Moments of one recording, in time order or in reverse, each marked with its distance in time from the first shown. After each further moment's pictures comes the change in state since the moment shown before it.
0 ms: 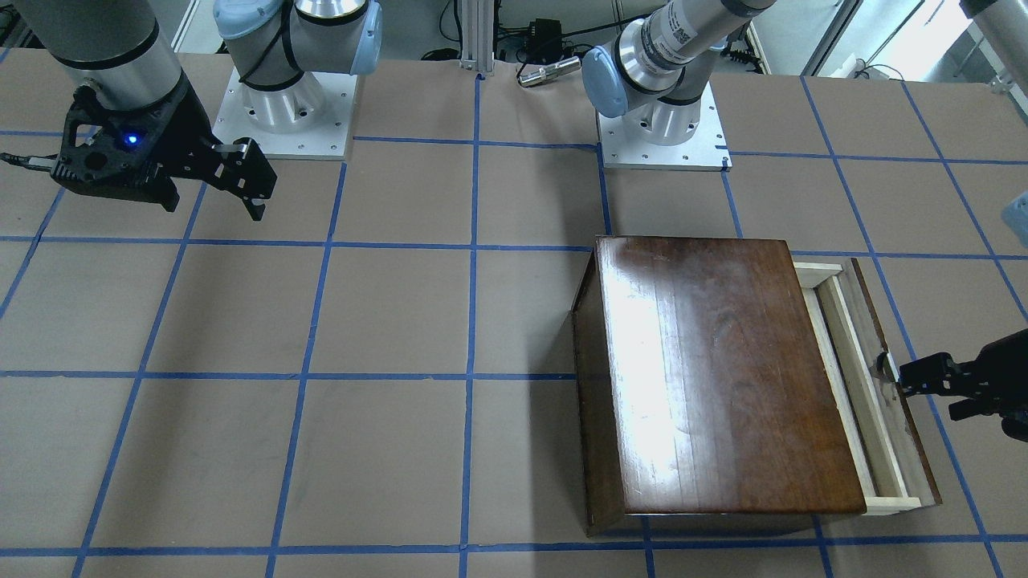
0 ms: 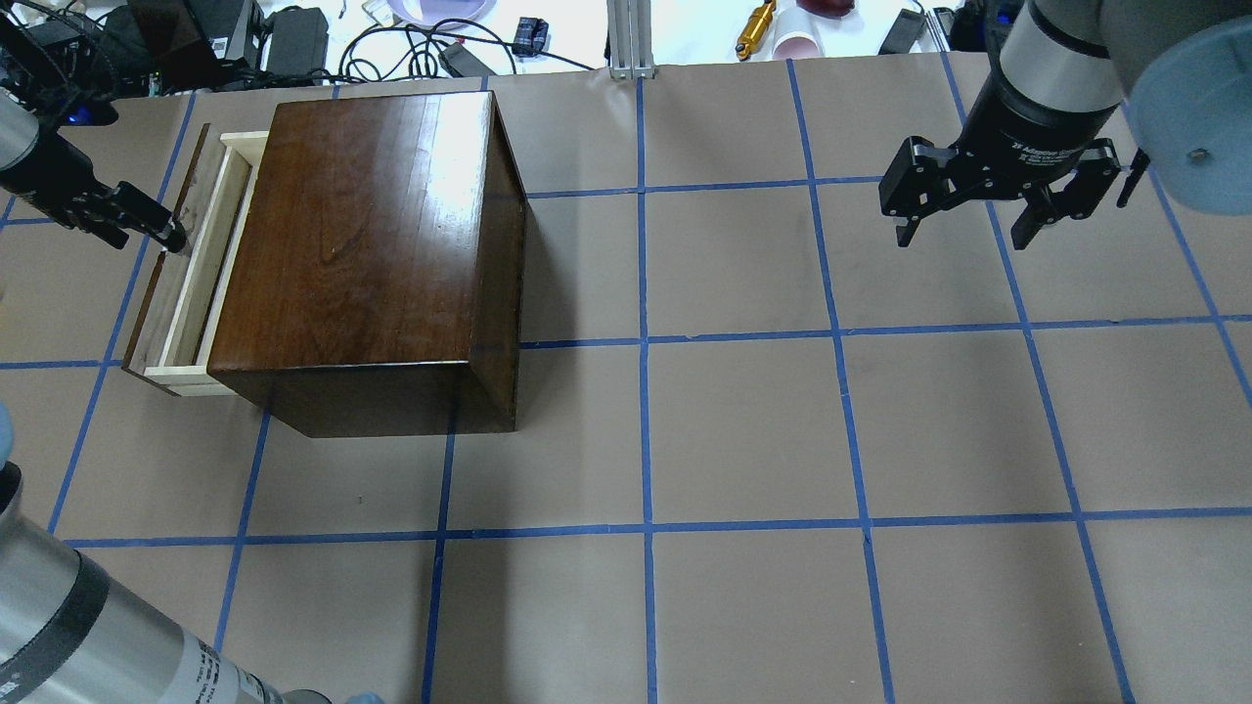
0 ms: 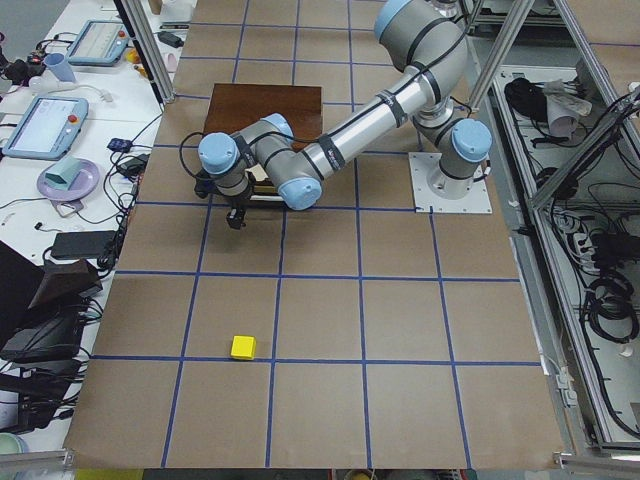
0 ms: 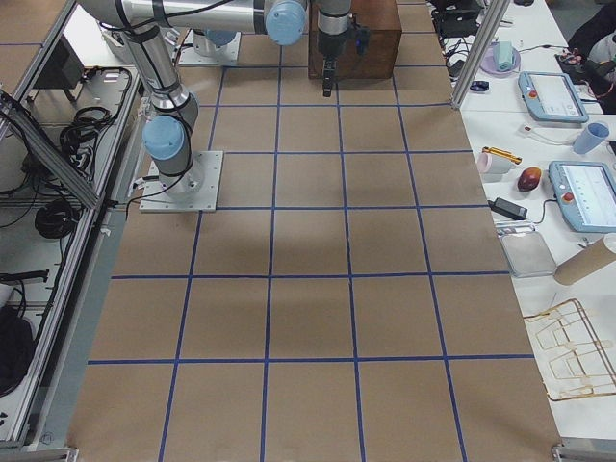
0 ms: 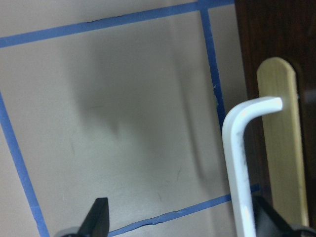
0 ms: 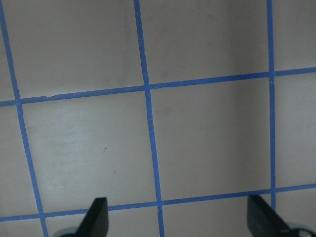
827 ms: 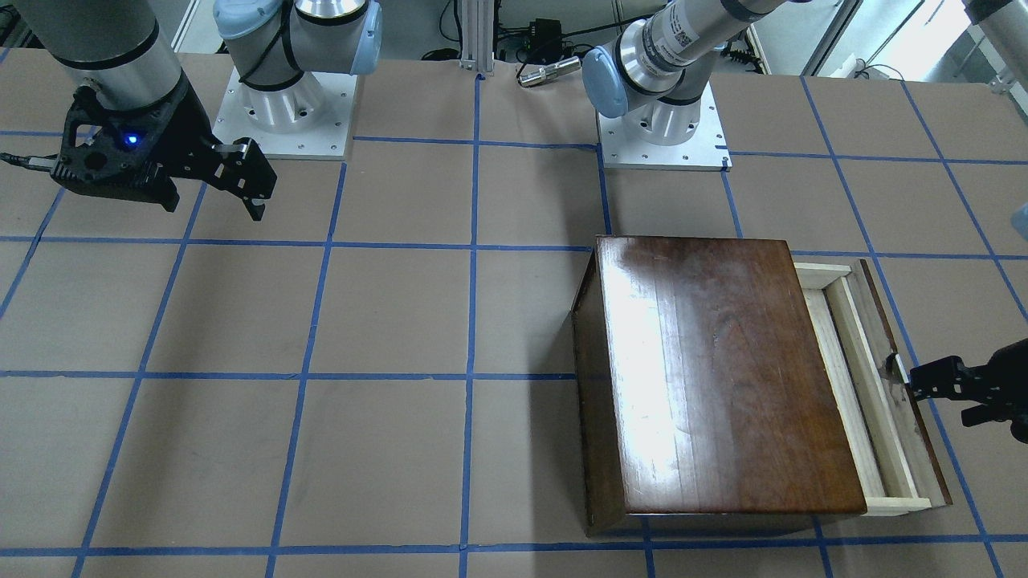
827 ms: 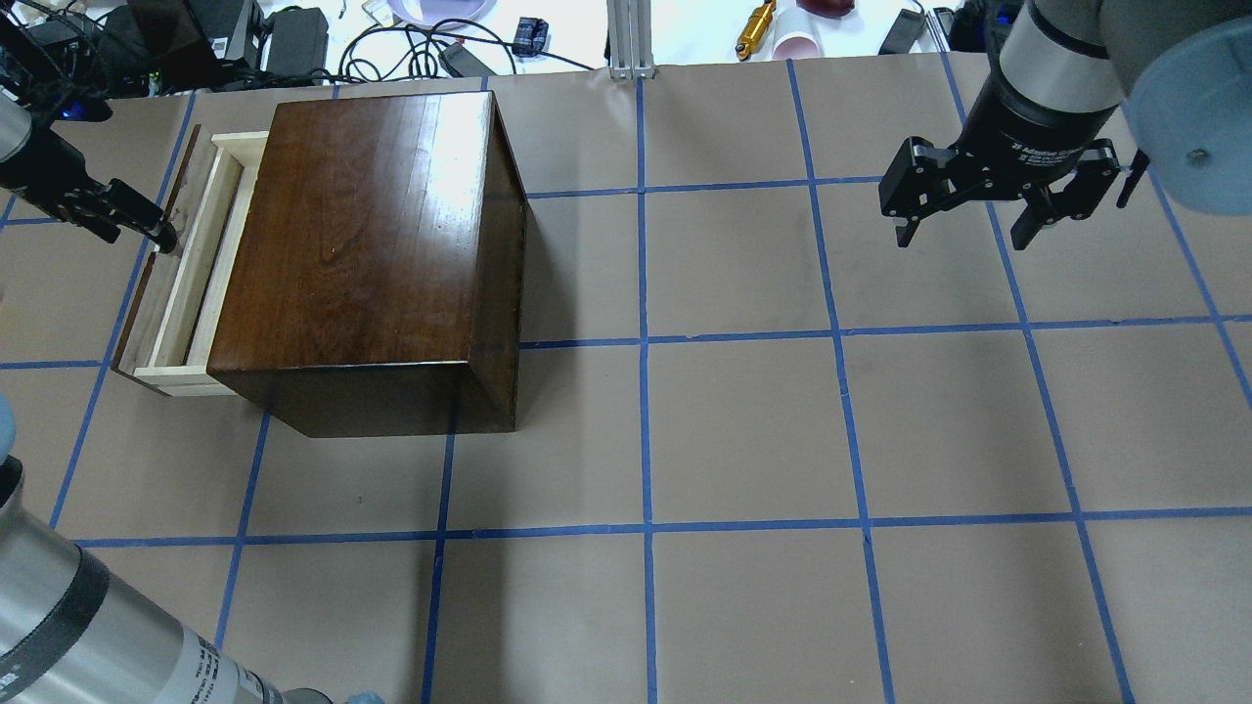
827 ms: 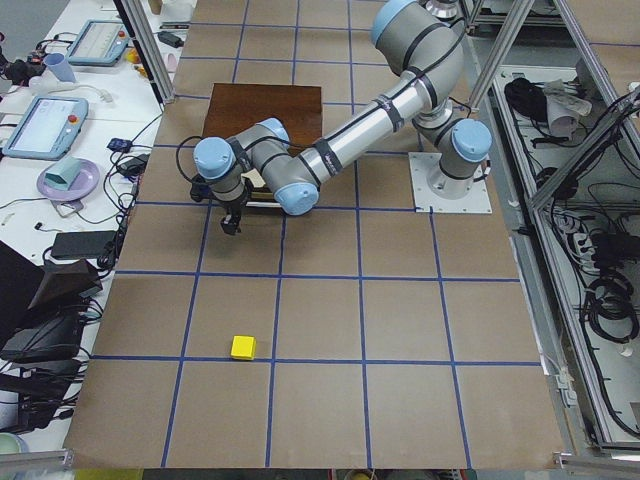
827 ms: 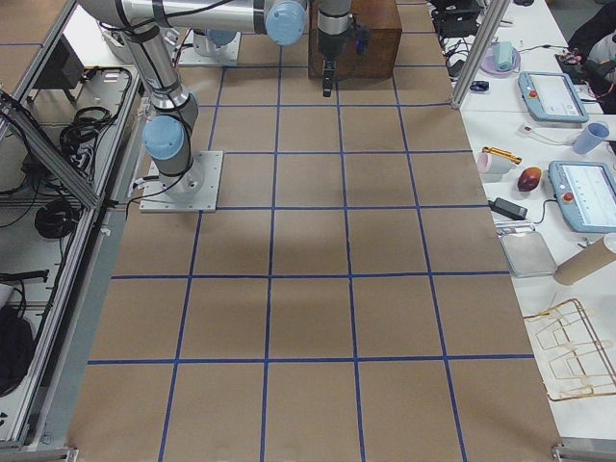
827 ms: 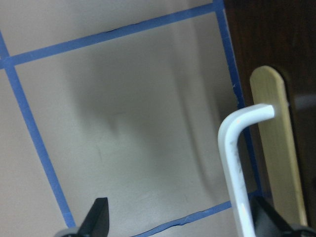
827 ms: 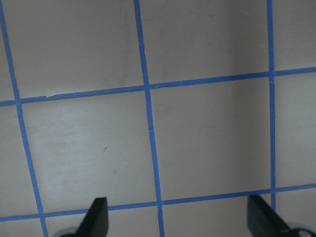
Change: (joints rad) left arm 0.016 -0.026 0.040 0.000 0.015 0.054; right arm 0.000 0.000 0.000 0.000 0.000 0.000
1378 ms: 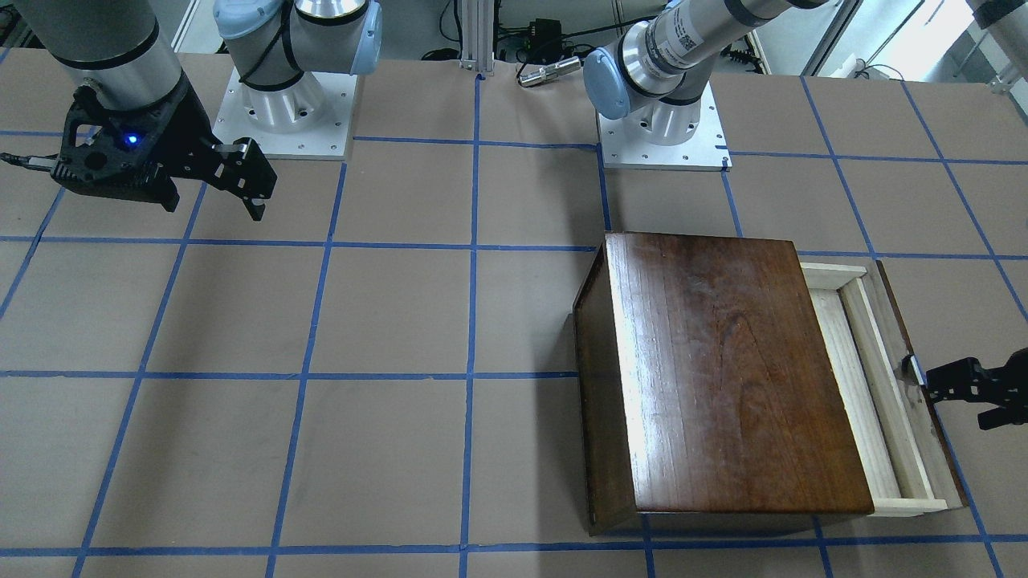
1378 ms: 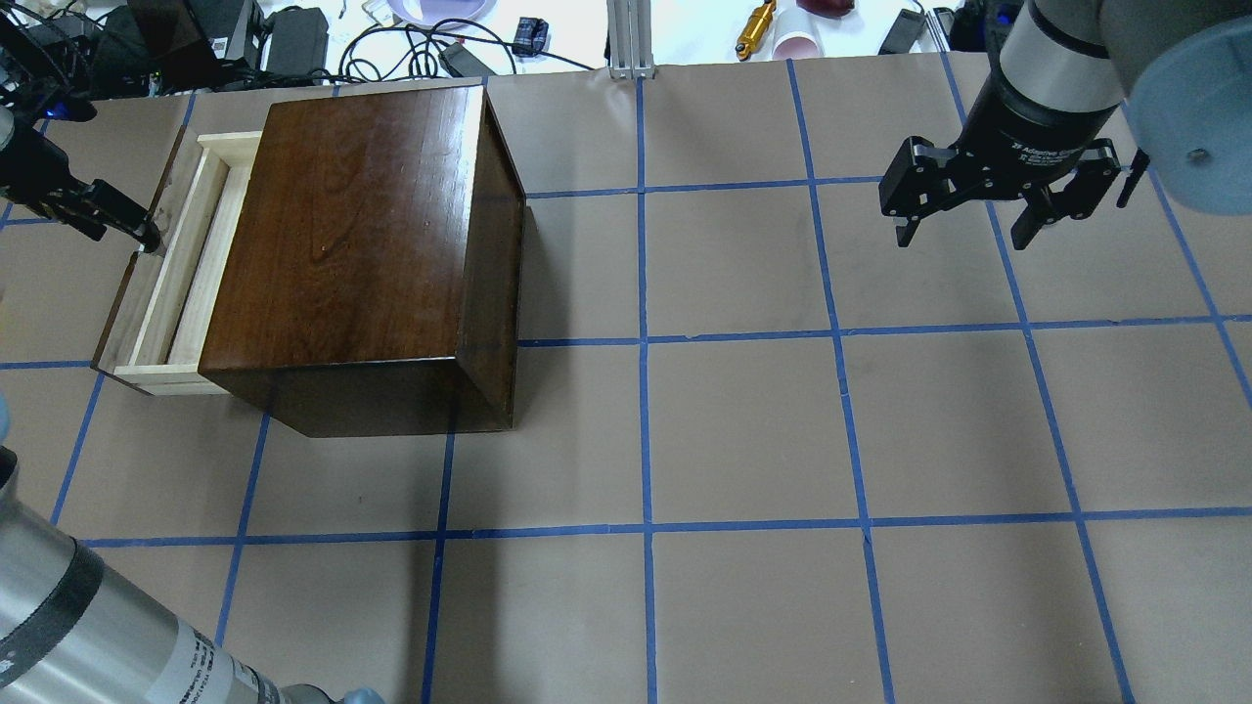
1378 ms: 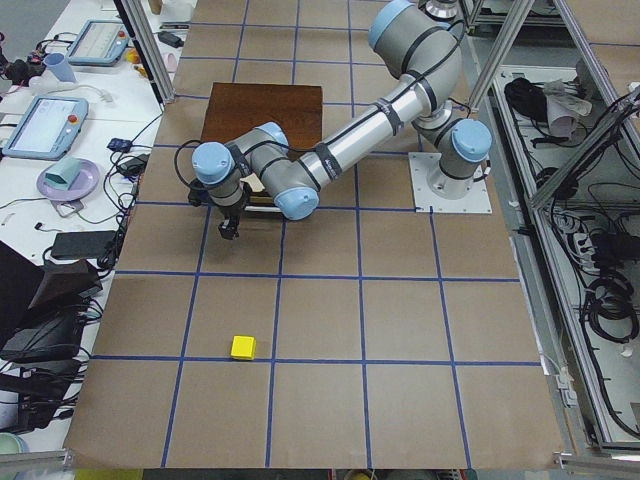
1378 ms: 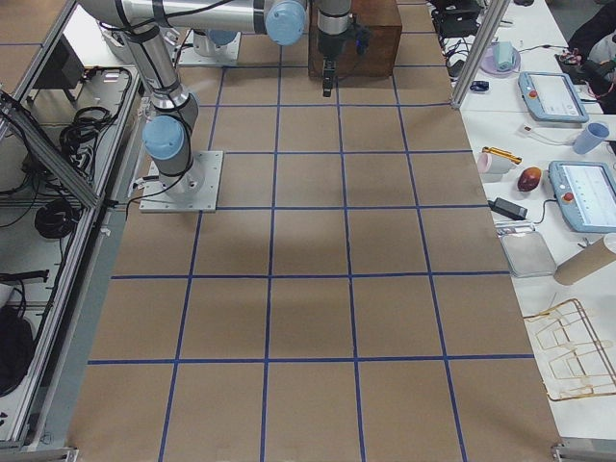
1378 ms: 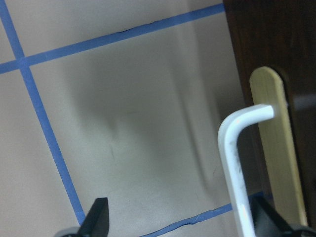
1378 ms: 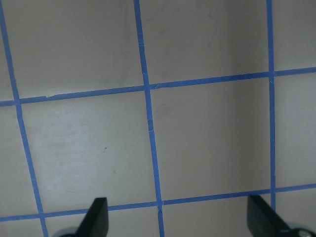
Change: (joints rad) left arm 0.008 -0.009 0.016 0.000 0.000 0.016; right arm 0.000 0.000 0.000 0.000 0.000 0.000
